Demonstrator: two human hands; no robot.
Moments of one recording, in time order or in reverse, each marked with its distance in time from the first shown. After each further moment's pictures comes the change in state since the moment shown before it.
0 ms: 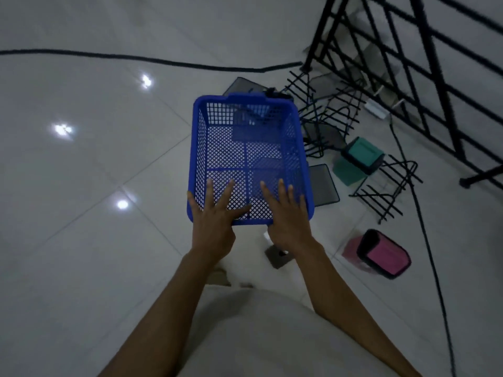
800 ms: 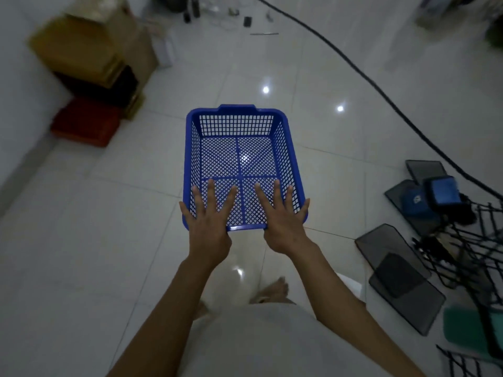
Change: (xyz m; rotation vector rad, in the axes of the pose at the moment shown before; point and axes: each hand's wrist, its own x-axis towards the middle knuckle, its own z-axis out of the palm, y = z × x) left_hand -0.396 -0.017 -0.002 -0.127 0.287 -1.159; right_hand -0.204 -0.224 0.106 -0.401 -0.261 -0.942
